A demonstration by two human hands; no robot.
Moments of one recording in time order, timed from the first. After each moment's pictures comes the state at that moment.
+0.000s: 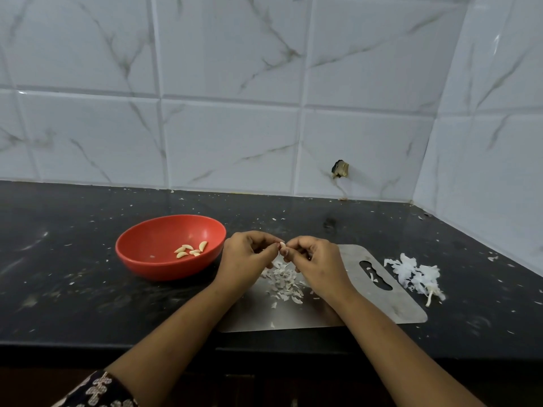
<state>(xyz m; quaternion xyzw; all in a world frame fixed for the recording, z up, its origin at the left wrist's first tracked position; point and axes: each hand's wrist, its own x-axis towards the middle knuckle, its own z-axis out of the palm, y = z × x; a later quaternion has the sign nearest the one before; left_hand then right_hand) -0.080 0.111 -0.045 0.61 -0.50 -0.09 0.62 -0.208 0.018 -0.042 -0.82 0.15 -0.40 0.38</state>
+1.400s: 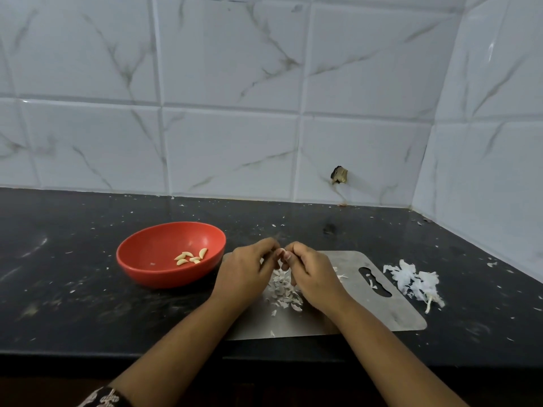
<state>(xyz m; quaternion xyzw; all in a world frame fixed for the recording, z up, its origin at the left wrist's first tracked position) -0.080 0.114 -0.049 0.70 -0.56 0.12 0.42 -0.205 0.019 -0.047 -0.86 0.15 -0.37 0.31</state>
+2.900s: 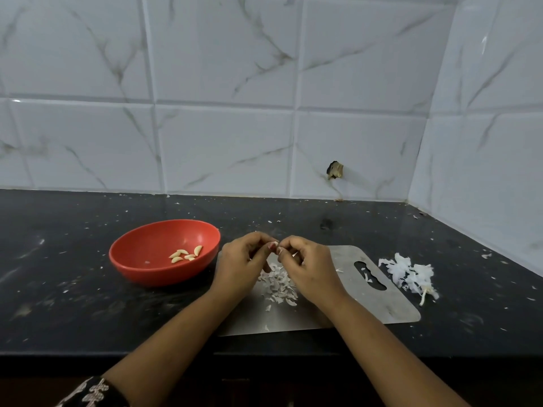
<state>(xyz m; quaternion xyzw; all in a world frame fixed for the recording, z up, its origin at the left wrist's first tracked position) -0.083 0.110 -0.048 0.63 -0.53 -0.01 0.57 -0.206 0.023 -0.044 -0.84 0.16 -0.42 0.31</state>
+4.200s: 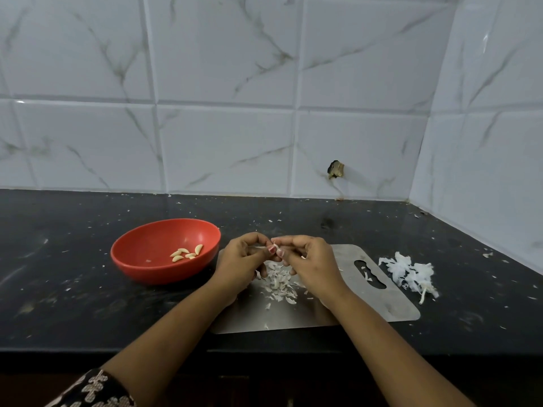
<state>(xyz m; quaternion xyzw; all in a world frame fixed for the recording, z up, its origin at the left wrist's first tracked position) -0.077 0.109 -0.048 0.61 -0.45 -0.21 0.61 -0.209 0.022 -0.038 -0.79 0.17 -0.39 0.44</state>
